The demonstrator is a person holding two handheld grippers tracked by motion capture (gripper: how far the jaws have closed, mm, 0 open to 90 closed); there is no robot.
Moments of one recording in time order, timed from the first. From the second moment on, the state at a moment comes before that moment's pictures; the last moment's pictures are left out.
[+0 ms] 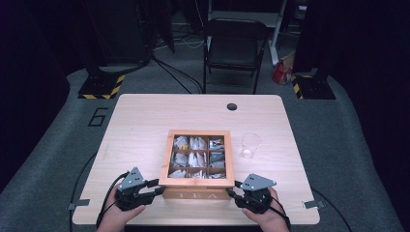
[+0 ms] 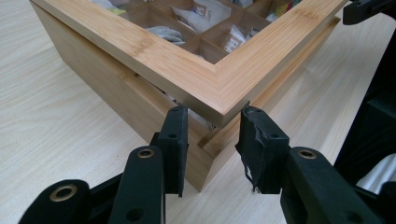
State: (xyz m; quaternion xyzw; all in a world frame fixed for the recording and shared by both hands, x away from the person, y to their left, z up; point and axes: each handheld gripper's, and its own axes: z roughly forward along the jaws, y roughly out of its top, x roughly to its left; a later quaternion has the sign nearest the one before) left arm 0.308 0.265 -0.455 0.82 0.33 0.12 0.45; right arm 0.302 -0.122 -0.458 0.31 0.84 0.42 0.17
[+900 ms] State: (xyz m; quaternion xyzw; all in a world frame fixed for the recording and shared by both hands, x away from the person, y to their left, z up) left arm 0.318 0.262 -0.426 0.83 0.32 0.15 0.44; right arm 0.313 -0.127 -0.427 0.29 0.83 0.43 0.19
